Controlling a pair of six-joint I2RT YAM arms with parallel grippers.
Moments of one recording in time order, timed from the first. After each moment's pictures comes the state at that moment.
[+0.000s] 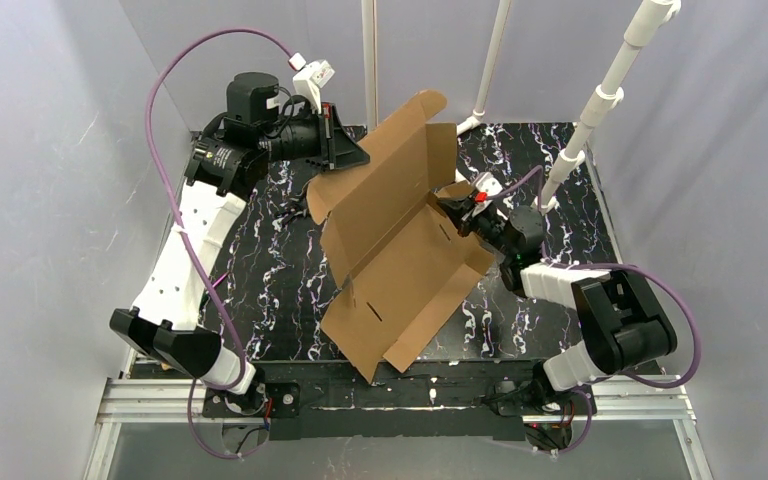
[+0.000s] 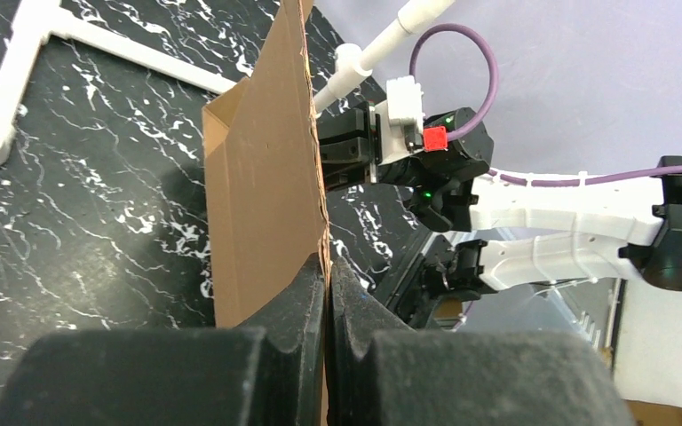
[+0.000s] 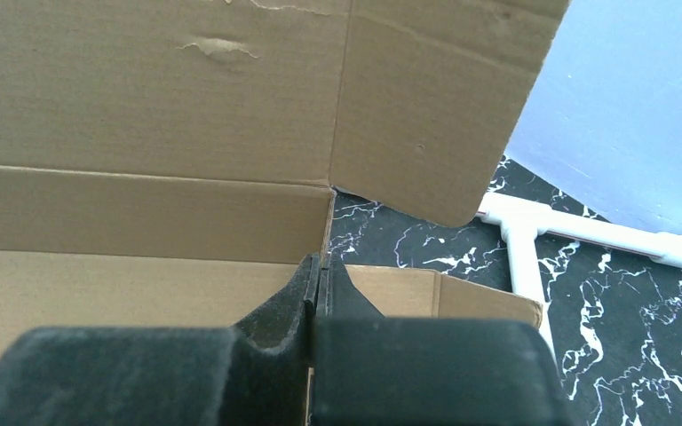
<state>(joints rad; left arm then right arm) -0.38 1.50 1.89 -0.79 0.66 -0.32 0.36 1.49 0.54 1.05 -0.51 -0.08</state>
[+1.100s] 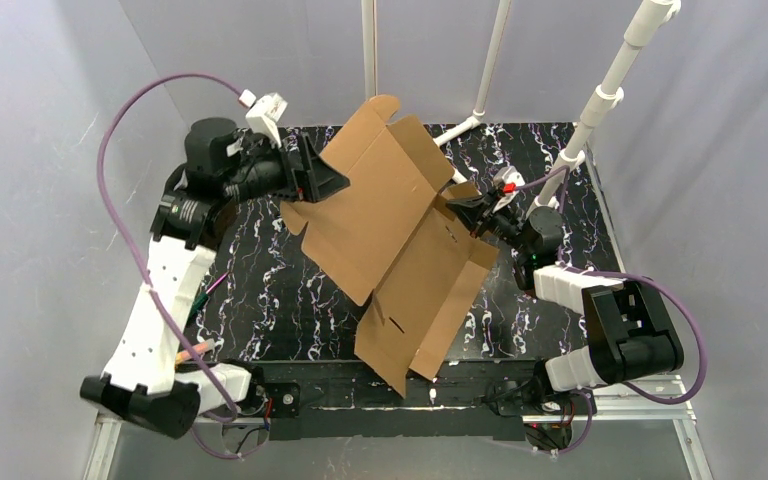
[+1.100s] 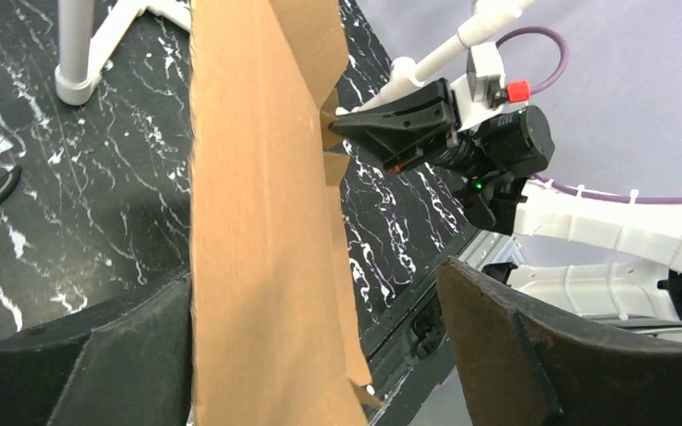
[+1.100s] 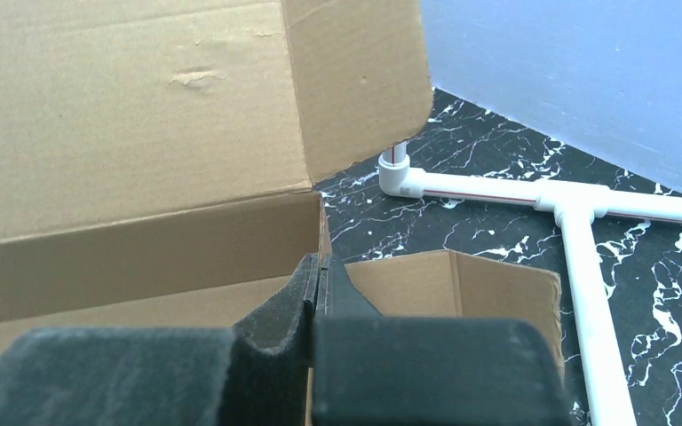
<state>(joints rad) -0.29 1.24 1.58 -0.71 0.59 -0.40 0.25 1.42 0.51 1.06 -0.67 0.16</state>
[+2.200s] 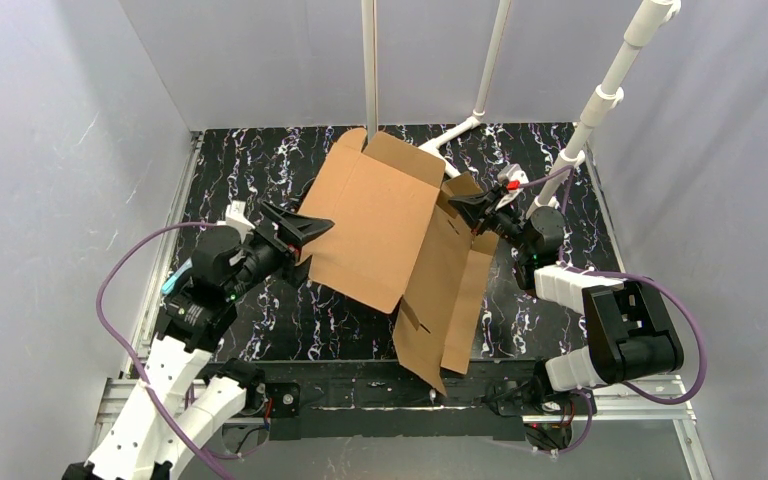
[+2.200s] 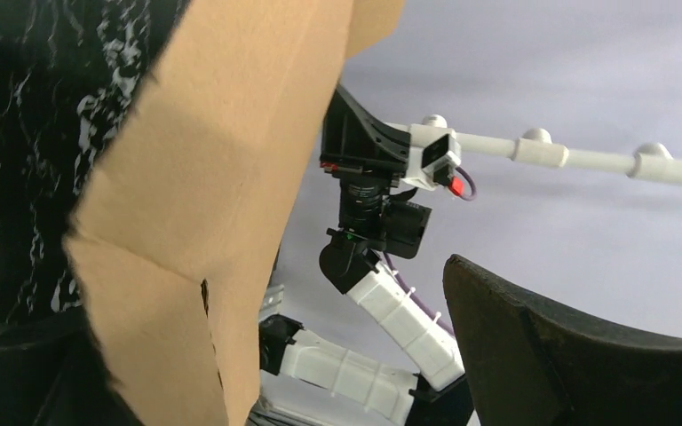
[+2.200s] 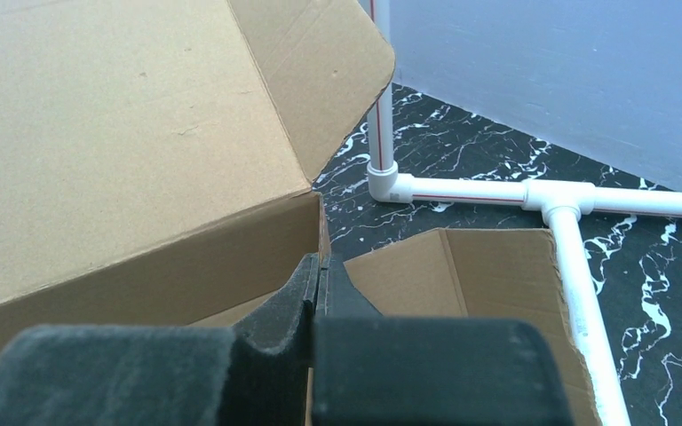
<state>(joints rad) -0.37 0.65 0.82 -0.44 0.27 -1.37 0.24 1.42 0.51 1.09 -0.65 0.21</state>
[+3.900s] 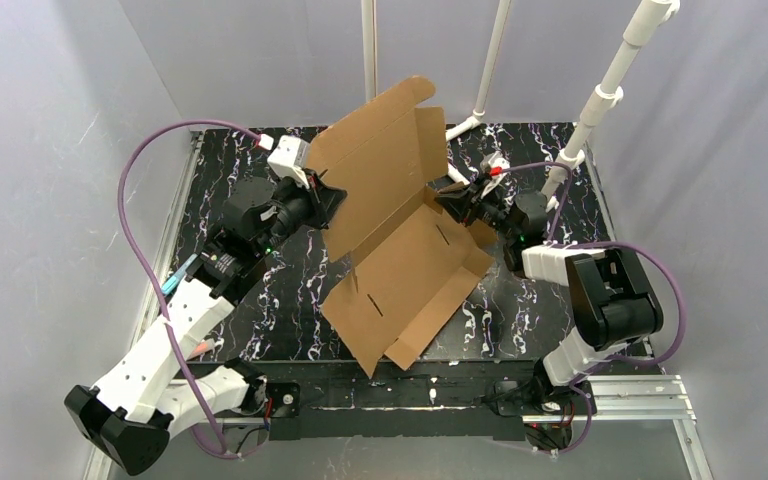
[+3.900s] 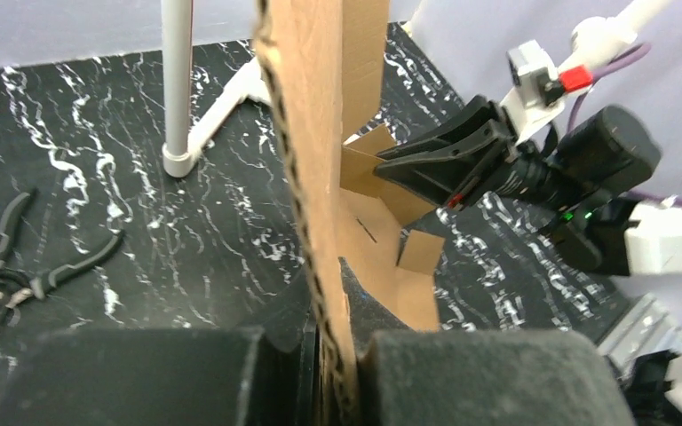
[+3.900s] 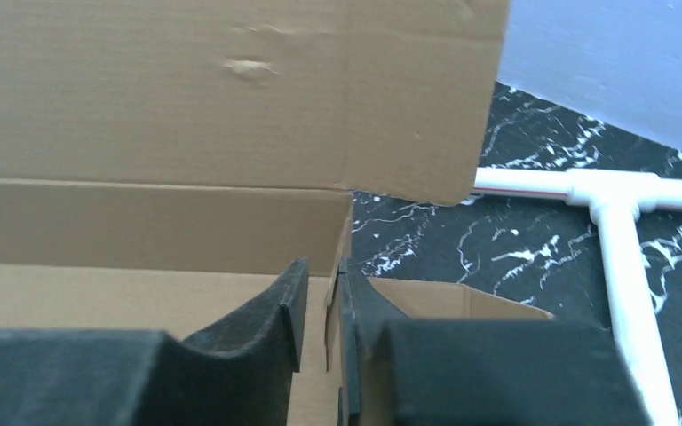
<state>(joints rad) -0.57 0.99 1.08 -0.24 0.04 -0.35 0.26 1.61 0.66 1.04 -0.67 0.22</state>
